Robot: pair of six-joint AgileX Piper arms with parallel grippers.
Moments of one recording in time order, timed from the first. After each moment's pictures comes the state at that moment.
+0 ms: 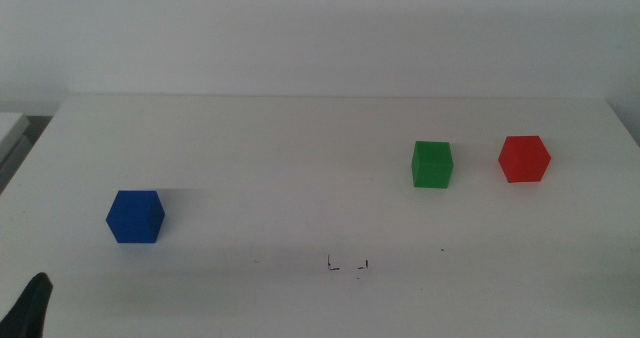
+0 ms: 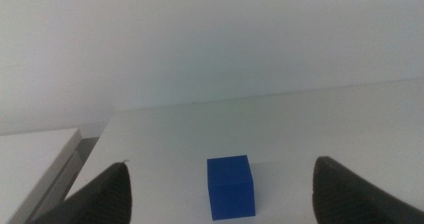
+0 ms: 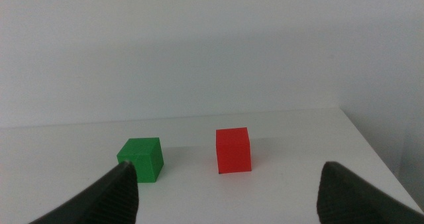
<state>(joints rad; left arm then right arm) -0.07 0.00 0.00 -0.04 0.15 0.09 0.05 0.00 0.00 -0.01 0.12 0.10</state>
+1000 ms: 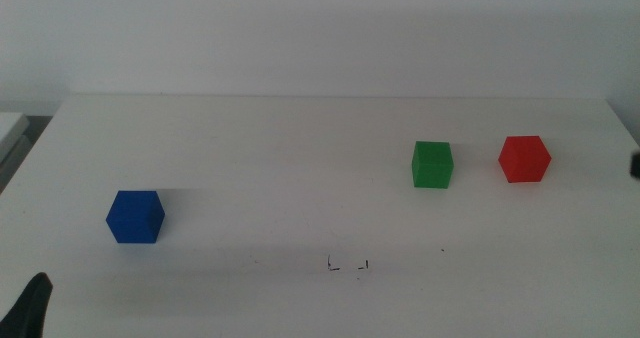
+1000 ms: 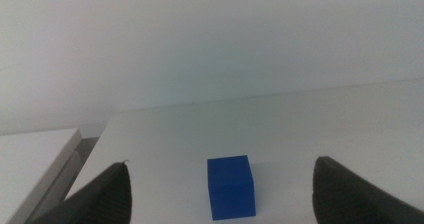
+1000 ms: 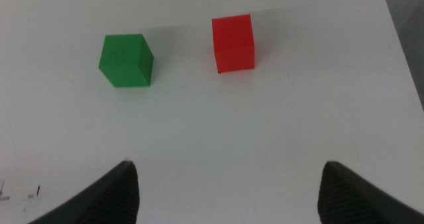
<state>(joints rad) -0.07 0.00 0.00 -0.04 0.15 0.09 0.05 0.91 -0.82 0.04 0.74 0.09</state>
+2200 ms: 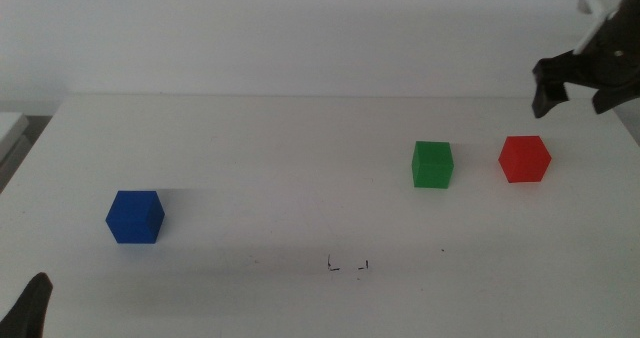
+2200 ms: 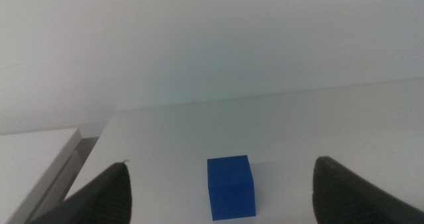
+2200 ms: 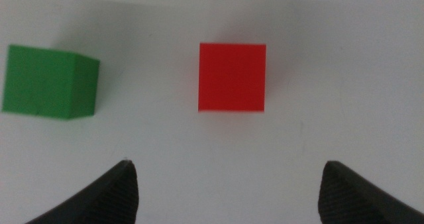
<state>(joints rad) -0.07 0.00 0.00 -0.04 0.15 0.09 0.05 1.89 -1.73 0.00 1.15 -0.03</state>
